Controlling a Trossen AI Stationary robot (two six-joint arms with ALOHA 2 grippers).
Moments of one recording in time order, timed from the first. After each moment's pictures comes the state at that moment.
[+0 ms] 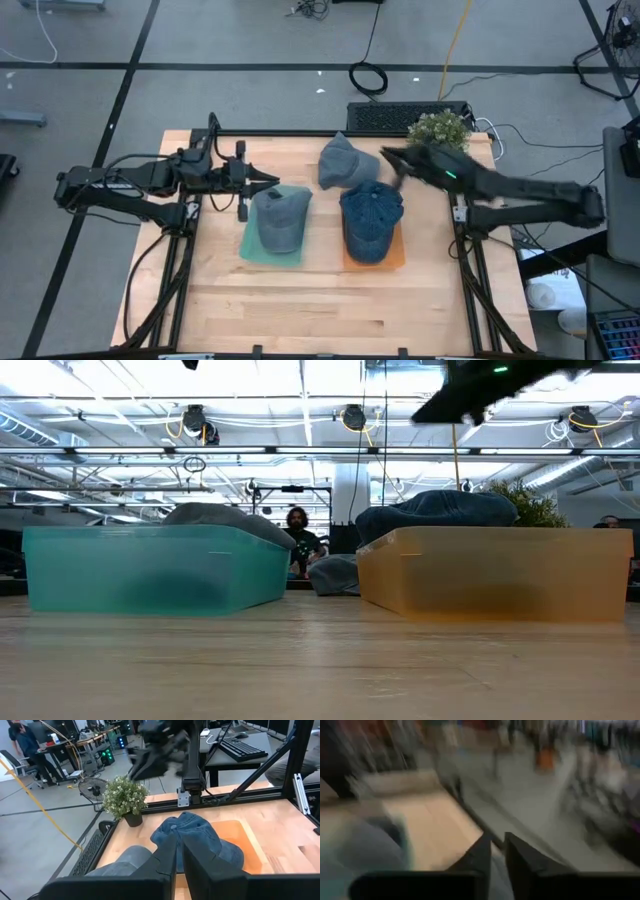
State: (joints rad) left arm 0.02 0.91 0.93 -0.21 -0.10 0.17; right arm -0.23 0.87 0.68 0.03 0.36 -0.04
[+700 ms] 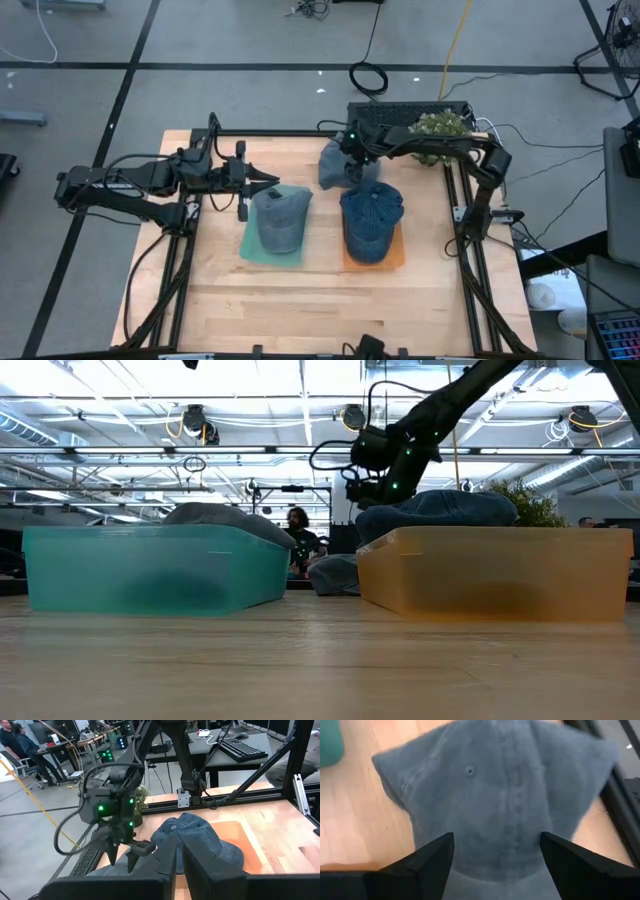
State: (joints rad) left arm 0.02 0.91 0.93 -0.21 -0.11 0.17; right arm -0.53 1.83 1.26 -0.46 -0.02 -0.12
